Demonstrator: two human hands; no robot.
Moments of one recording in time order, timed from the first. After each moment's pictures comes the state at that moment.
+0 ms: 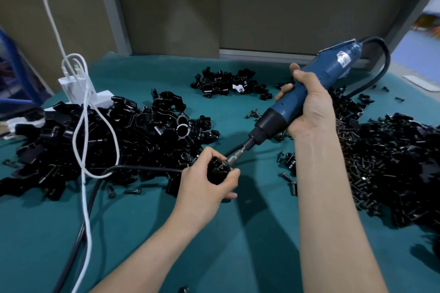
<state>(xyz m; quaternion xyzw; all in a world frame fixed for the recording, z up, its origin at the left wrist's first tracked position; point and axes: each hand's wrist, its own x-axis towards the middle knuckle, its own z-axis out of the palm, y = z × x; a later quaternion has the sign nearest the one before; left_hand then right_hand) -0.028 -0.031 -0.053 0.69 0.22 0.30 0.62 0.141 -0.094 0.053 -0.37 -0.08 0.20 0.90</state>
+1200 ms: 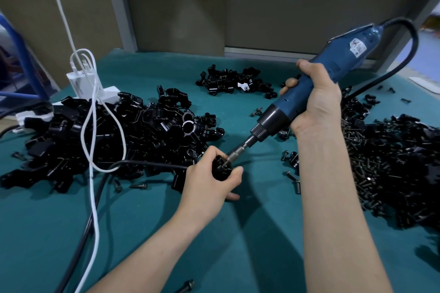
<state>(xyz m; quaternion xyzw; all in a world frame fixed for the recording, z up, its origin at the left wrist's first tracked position) -0.026 -0.027 -0.061 0.69 0.24 0.30 0.62 0.128 -0.089 0.061 -0.39 -0.10 0.15 0.90</state>
